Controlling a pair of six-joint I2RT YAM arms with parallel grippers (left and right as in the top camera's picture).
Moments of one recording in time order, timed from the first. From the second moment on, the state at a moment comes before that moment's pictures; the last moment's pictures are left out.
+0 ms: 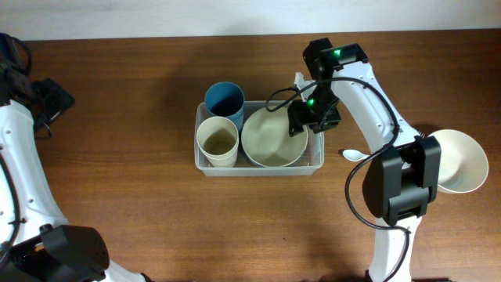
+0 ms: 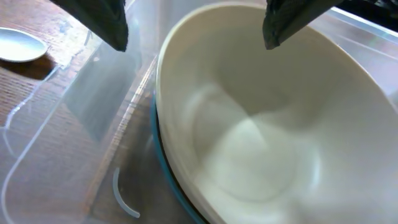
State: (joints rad) left arm 0.40 1.77 1.94 -1.32 -0.22 -0.44; right arm 0.25 2.16 1.95 -1.41 -0.25 0.02
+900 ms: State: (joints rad) left arm 0.40 1.77 1.94 -1.32 -0.22 -0.44; right arm 0.06 2.15 2.38 -1.69 -0.25 0.09
